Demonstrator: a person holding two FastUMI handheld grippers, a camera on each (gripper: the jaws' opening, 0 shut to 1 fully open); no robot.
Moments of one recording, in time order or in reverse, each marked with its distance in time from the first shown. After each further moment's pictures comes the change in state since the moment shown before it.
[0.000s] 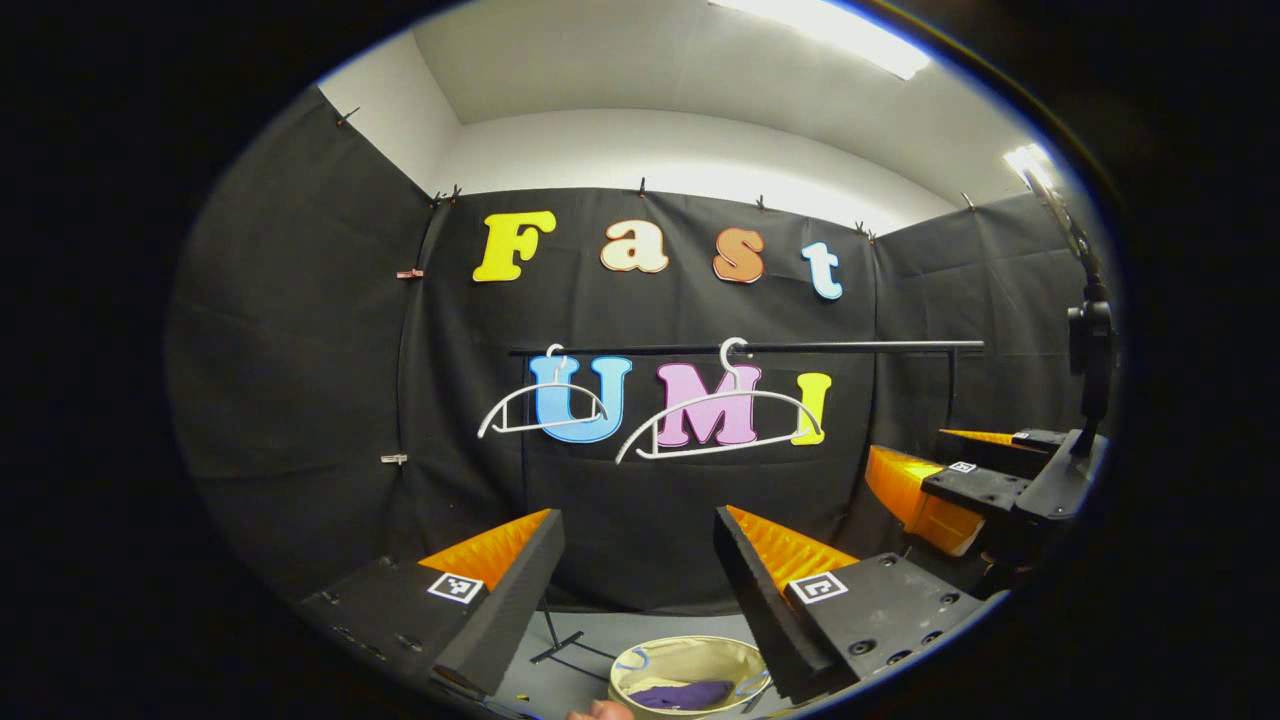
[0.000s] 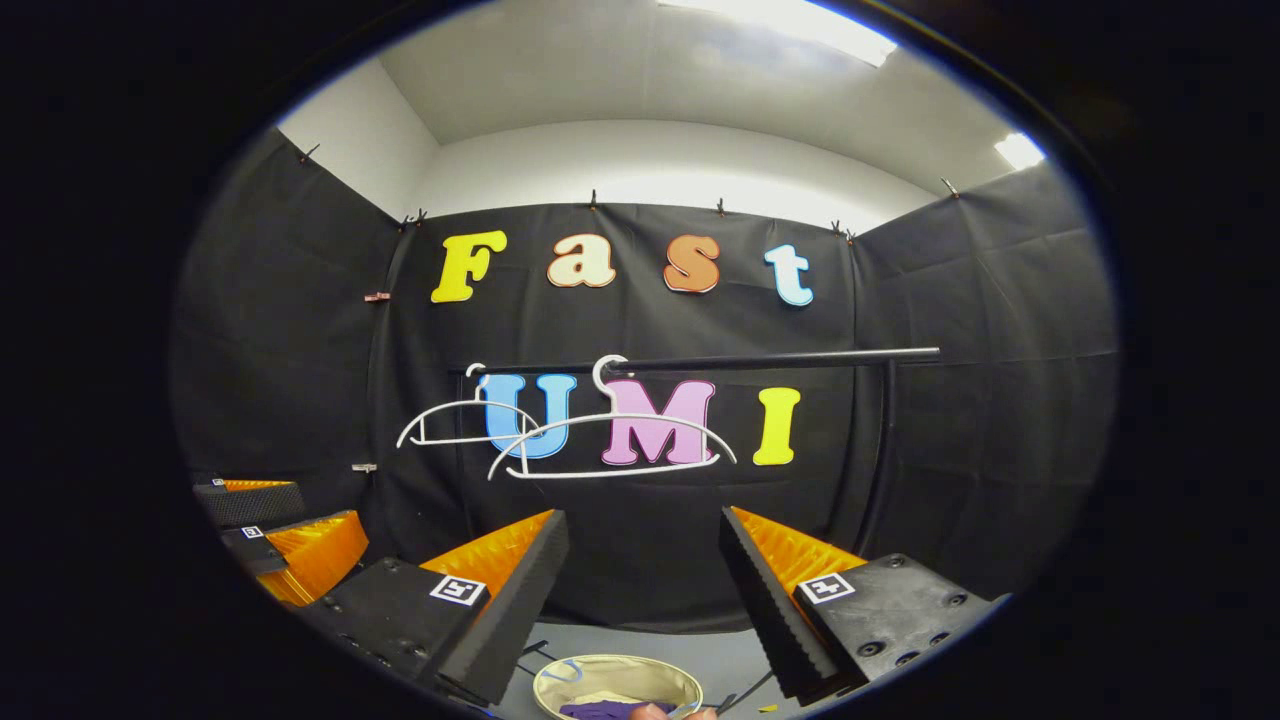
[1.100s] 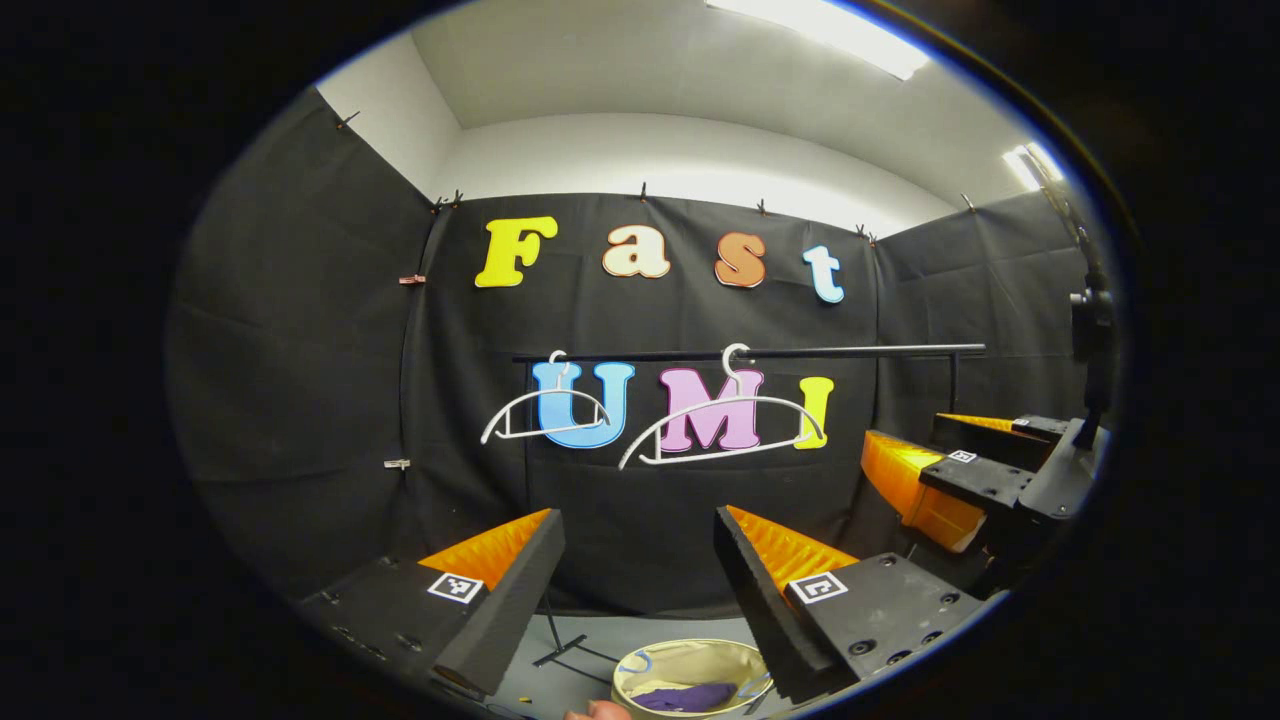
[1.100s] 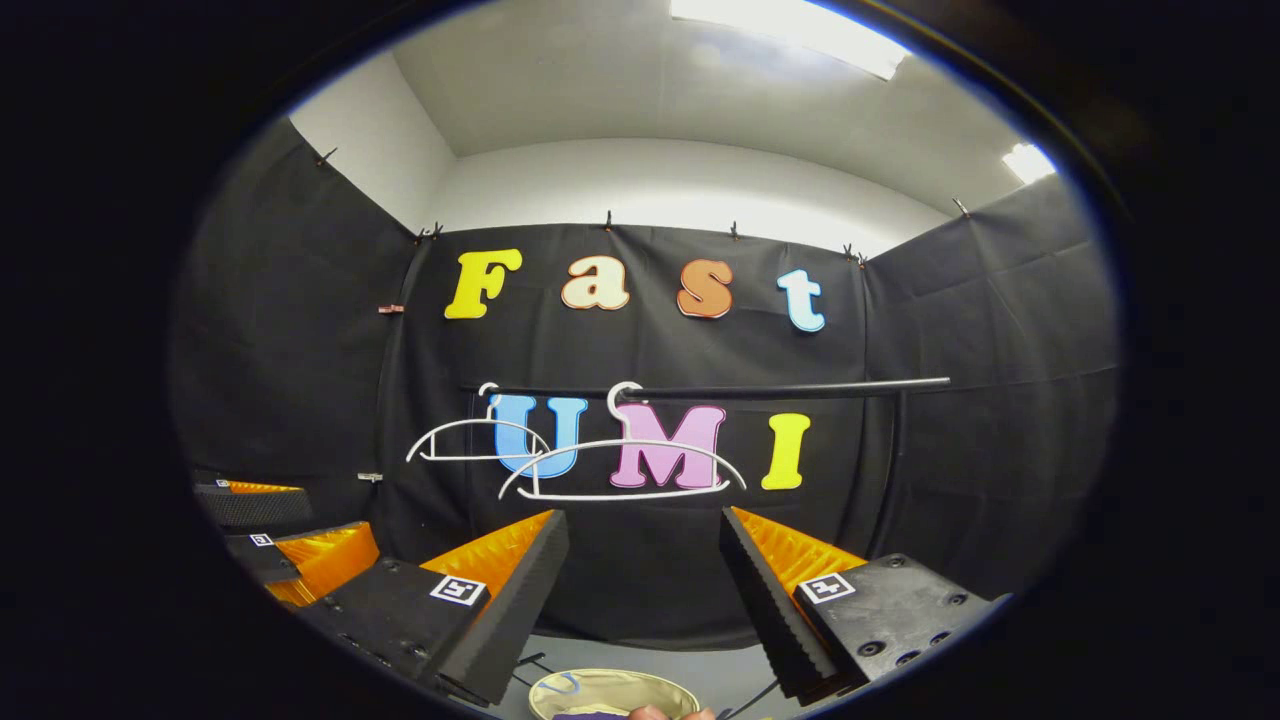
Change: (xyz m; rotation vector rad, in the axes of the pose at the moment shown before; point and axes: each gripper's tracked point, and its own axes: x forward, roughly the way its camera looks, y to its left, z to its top) left arm -0.002 0.002 0.006 0.003 -0.019 0.010; right arm -0.002 0.014 0.021 -0.015 -0.078 0.032
